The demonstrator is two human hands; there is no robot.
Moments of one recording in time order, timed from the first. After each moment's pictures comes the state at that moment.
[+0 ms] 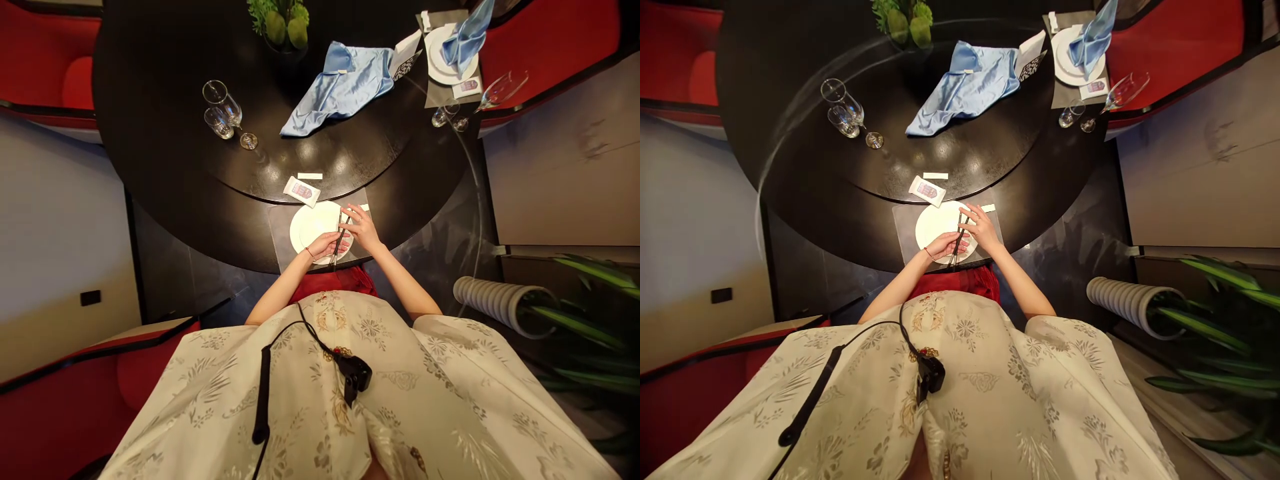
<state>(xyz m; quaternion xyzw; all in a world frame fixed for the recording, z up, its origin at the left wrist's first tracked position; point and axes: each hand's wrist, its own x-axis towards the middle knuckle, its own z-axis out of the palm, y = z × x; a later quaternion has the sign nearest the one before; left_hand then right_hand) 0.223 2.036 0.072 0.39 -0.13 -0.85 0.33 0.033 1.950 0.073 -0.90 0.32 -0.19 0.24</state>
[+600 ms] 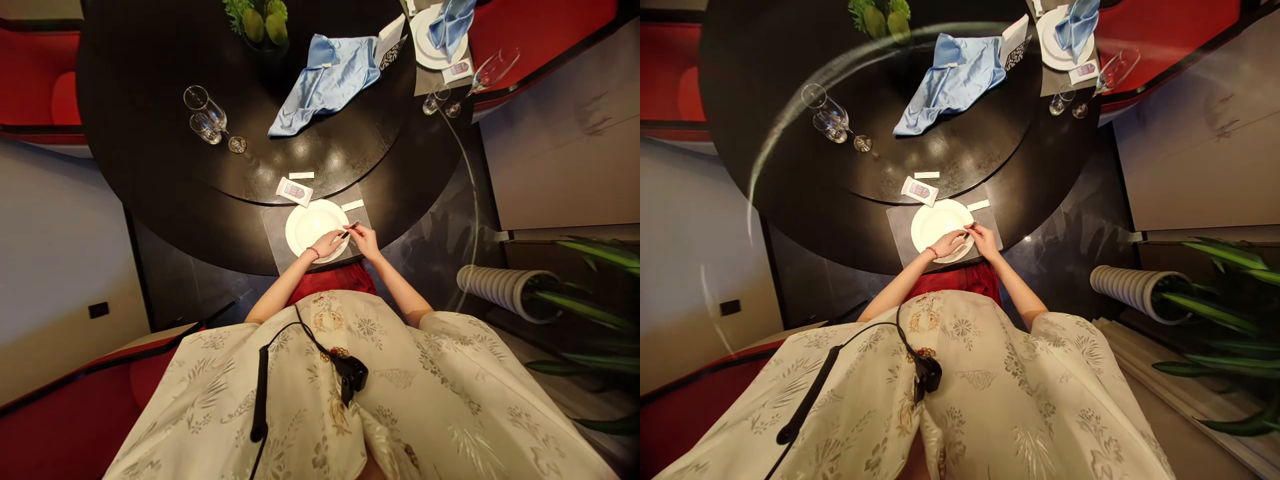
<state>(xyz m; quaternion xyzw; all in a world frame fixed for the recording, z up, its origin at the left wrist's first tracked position) 0.208 2.030 0.047 0.53 -0.60 -0.56 0.23 0.015 2.001 0.059 -0.61 0.52 -0.31 0.52</state>
